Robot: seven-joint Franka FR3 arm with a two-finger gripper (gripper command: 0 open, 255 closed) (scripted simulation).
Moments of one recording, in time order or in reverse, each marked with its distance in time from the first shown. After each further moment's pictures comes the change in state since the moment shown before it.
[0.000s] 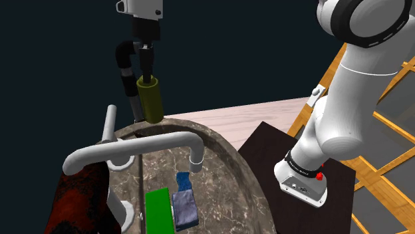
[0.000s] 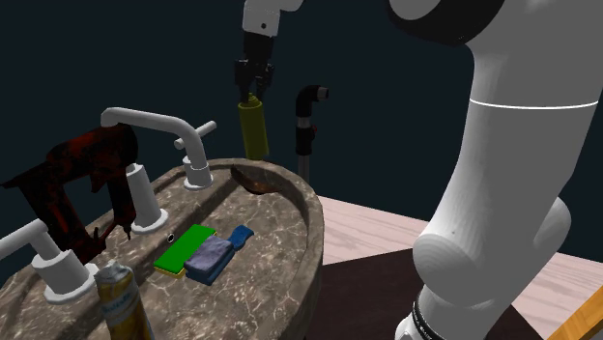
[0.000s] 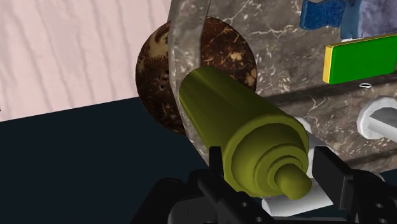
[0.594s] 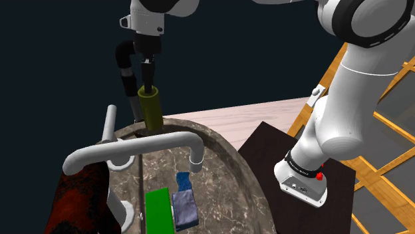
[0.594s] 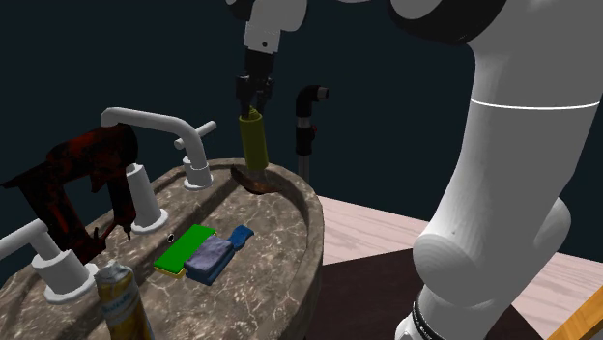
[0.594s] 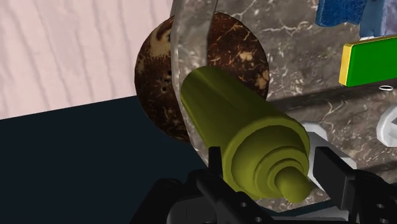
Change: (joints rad) arm 0.002 -0.005 0.001 -0.109 0.008 0.116 -0.026
